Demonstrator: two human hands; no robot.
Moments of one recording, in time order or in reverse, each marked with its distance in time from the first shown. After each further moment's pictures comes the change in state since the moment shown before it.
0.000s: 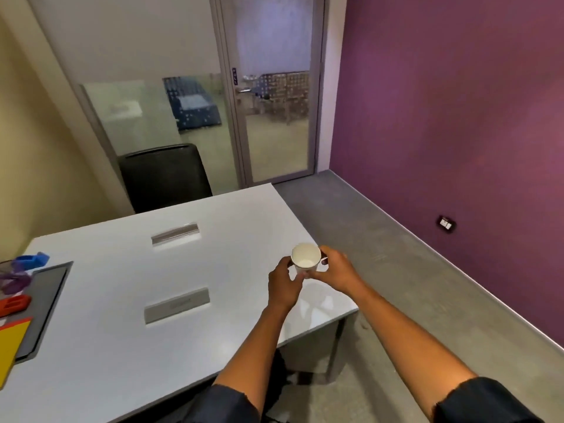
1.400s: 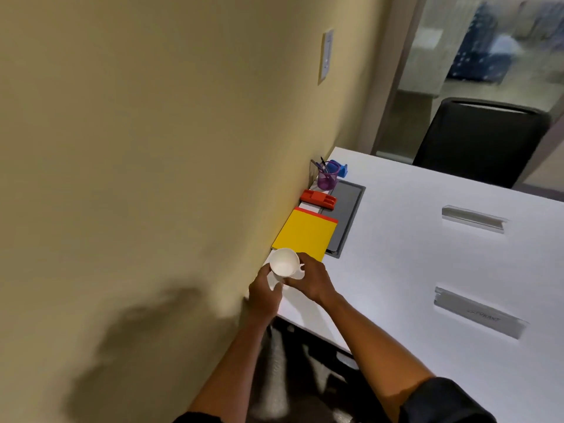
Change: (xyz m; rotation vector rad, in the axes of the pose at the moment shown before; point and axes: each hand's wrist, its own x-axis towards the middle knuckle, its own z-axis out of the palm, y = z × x) left_hand -0.221 -0.369 -0.611 0.044 0.756 -0.596; right_hand -0.112 -0.437 0.672 0.066 -0.766 -0.394
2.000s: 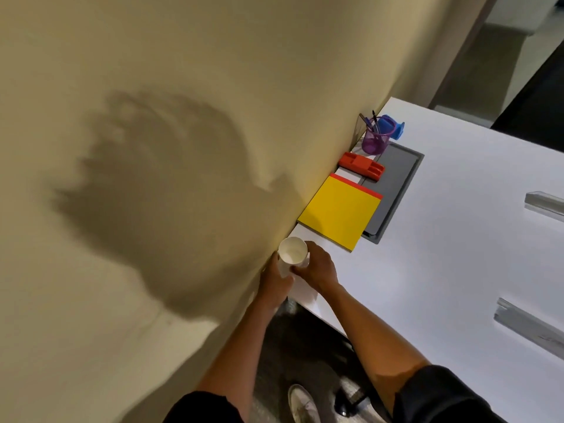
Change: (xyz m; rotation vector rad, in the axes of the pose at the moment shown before) left_hand 0.069 -0.071 0.026 -0.038 -0.153 -0.293; right_hand 0.079 0.059 0.085 -0.195 -0.137 0.161
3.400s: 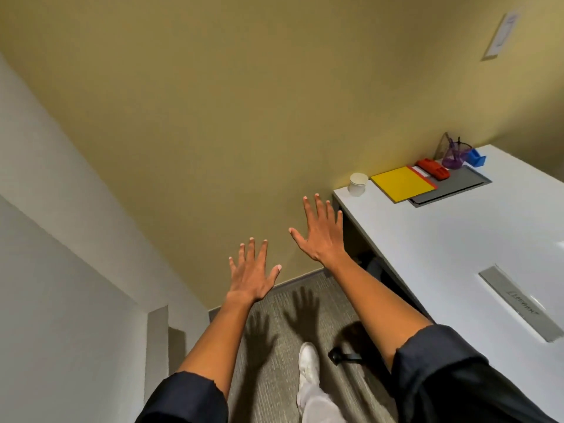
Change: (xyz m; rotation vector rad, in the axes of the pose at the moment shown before) left_hand -0.540 -0.129 0.096 0.636 0.560 -0.206; right_hand -0.442 0.032 -0.055 -0.620 0.022 -0.865
